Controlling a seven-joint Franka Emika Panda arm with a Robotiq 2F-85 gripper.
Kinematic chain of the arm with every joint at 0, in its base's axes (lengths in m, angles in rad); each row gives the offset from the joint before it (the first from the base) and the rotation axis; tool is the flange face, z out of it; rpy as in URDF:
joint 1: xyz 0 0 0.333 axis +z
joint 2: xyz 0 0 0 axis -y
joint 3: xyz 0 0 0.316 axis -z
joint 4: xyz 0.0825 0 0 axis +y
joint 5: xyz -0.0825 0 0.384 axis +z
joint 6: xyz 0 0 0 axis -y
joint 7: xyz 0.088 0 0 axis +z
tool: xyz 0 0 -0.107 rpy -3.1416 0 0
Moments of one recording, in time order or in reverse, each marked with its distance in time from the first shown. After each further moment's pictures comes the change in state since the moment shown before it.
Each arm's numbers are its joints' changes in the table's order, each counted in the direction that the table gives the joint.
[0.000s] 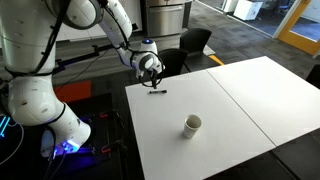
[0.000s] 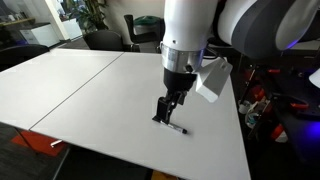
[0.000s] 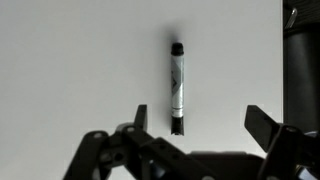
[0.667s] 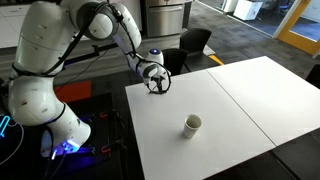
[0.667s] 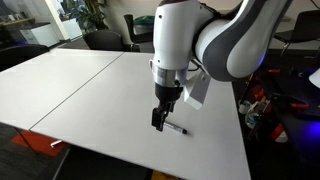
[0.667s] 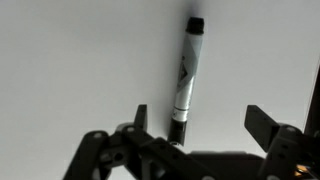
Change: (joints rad) arm -0.001 -0.176 0.031 -0.122 0.177 0.073 0.344
